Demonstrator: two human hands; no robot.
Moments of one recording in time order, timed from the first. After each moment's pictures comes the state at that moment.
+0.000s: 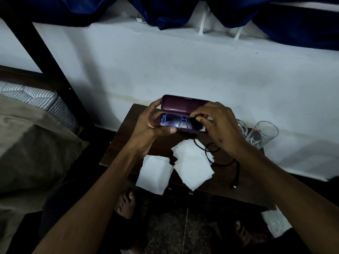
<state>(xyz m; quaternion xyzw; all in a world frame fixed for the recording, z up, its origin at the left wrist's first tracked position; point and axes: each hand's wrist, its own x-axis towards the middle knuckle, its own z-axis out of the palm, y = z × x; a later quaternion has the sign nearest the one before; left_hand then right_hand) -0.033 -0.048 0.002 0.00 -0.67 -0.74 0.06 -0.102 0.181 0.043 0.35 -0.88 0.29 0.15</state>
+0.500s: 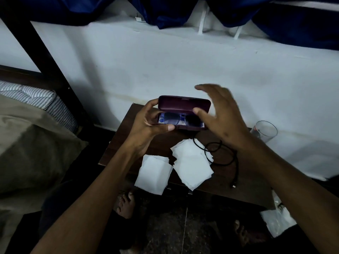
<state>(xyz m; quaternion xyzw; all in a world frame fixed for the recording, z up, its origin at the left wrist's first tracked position) -0.034 -0.052 0.003 -0.01 -0.64 -0.76 0.07 -0.105 0.178 0.067 0.32 -0.89 0.29 0.16</state>
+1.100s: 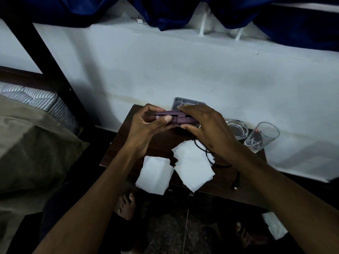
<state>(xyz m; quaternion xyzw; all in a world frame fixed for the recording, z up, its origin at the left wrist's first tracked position) -0.032 -0.051 0.005 0.05 -0.58 -0.80 0.11 -0.095 0.156 0.041 0.39 -0.88 0.25 0.14</state>
